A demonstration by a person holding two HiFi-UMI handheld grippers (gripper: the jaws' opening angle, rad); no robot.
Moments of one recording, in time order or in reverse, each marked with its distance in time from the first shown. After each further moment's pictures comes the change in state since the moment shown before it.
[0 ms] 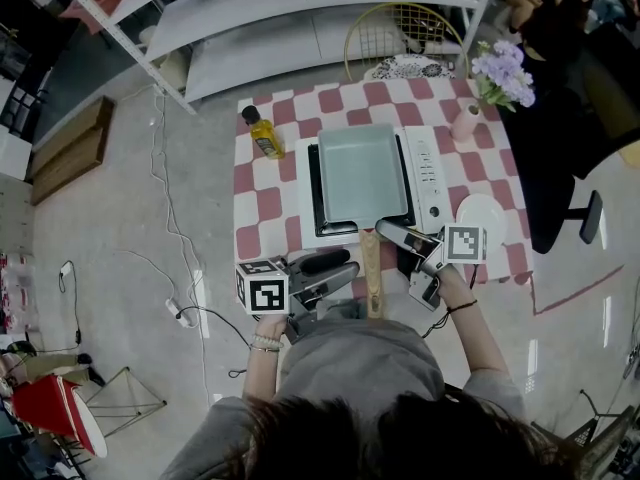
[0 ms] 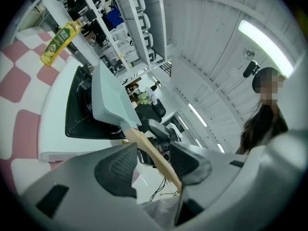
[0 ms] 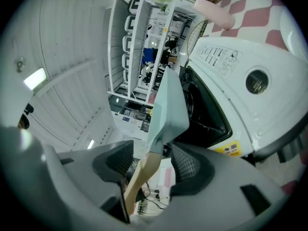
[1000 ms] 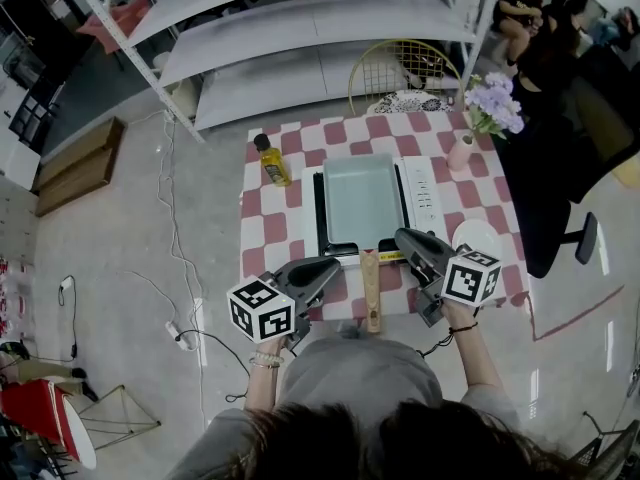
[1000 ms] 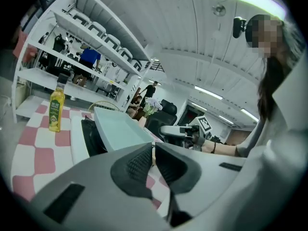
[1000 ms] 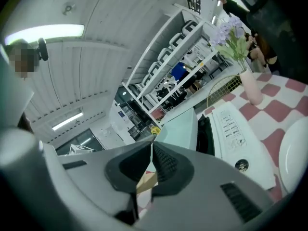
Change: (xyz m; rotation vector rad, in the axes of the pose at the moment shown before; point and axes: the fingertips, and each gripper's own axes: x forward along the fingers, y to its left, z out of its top) left arm -0.022 -0.009 0.039 0.431 -0.046 0.274; right arm -0.035 0.030 0.035 -0.527 -0.152 -0.203
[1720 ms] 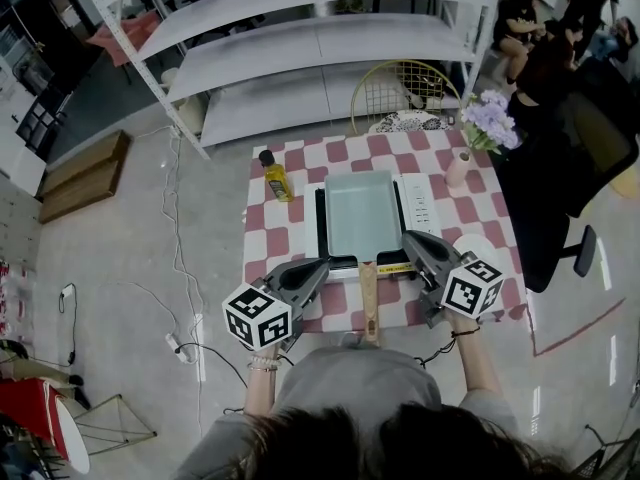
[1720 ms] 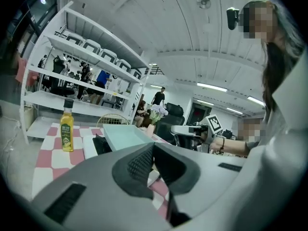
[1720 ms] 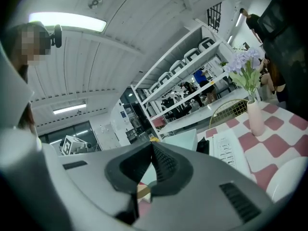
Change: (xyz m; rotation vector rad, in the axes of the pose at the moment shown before) left arm -0.012 0.012 0.025 0.133 -0.056 0.118; right arm -0.010 0.006 0.029 -0.207 -0.092 -0.006
